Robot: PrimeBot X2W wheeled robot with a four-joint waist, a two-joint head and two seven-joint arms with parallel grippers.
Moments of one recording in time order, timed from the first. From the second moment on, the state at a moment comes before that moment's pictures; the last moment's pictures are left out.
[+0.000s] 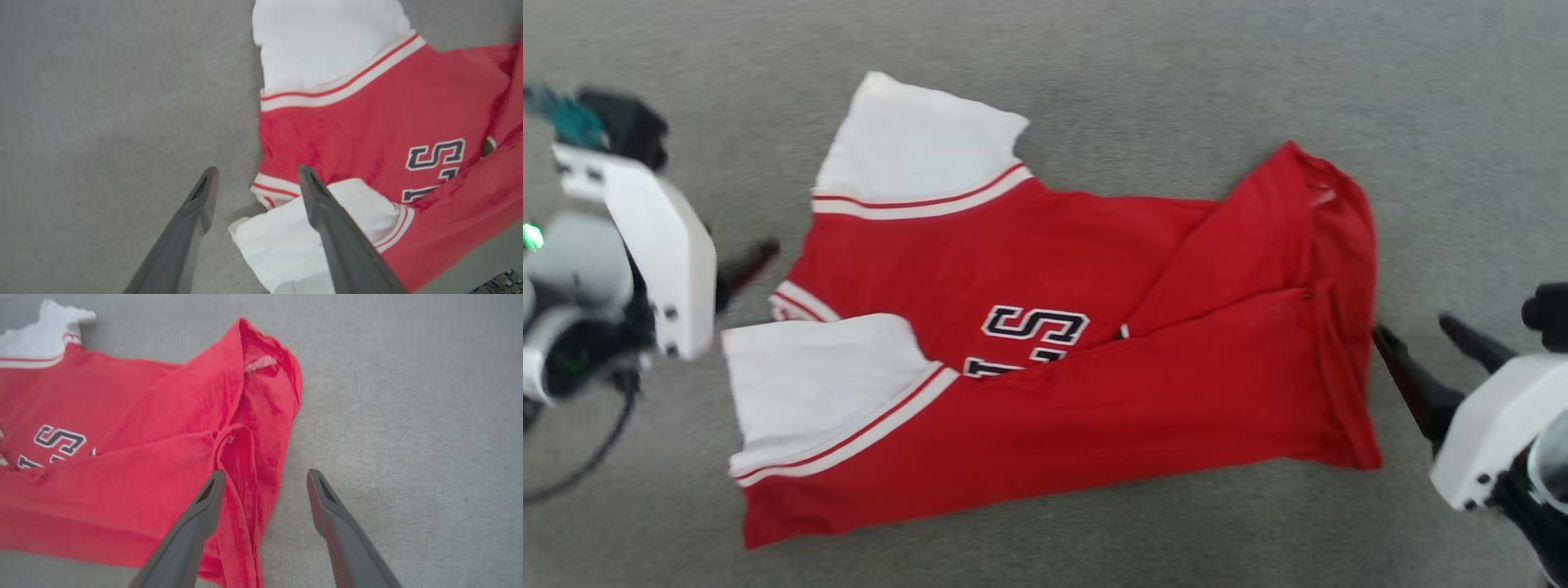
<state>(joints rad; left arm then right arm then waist) -0.98 1.03 -1.00 -0.02 -1.27 0.26 0.61 -0.10 -0.20 -0.12 -0.37 0.40 0.13 0.82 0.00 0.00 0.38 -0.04</state>
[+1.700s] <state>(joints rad) -1.40 0.63 -1.06 0.81 -1.12 -0.04 0.70 -0.78 -0.09 0.16 0.25 0.29 0.13 0.80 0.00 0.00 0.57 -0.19</state>
